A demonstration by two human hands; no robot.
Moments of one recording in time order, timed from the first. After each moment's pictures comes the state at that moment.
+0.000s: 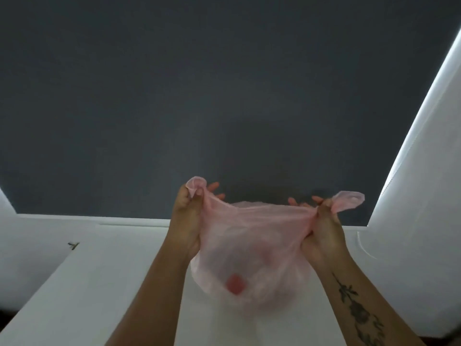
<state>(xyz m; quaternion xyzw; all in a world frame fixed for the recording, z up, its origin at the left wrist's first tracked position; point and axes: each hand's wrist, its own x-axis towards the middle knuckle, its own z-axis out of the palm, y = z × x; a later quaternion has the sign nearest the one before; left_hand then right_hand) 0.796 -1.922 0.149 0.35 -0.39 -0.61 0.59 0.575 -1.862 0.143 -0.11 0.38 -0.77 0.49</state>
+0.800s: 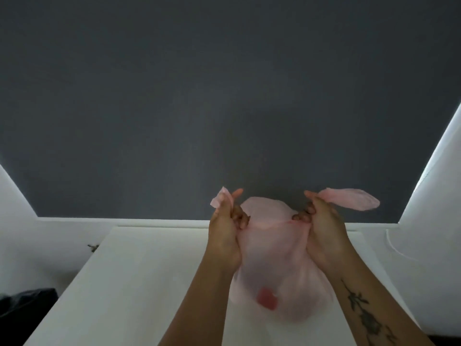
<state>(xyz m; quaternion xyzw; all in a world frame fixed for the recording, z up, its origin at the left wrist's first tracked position) 0.775 -1.919 0.130 0.36 -0.29 -0.68 0.58 0.617 -1.888 0.137 -0.16 0.42 -0.73 0.52</state>
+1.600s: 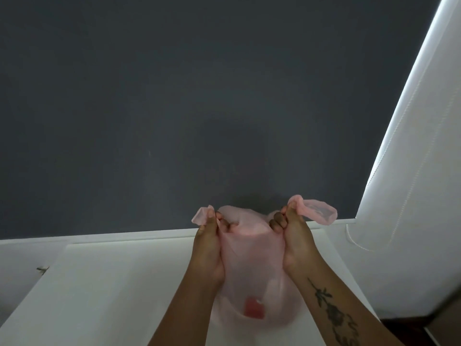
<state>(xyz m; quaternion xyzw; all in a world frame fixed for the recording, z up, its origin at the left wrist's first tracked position) 0.740 -1.918 0.099 0.34 -0.24 -0.74 0.52 0.600 -1.882 0.122 -0.09 0.40 -0.73 0.54</state>
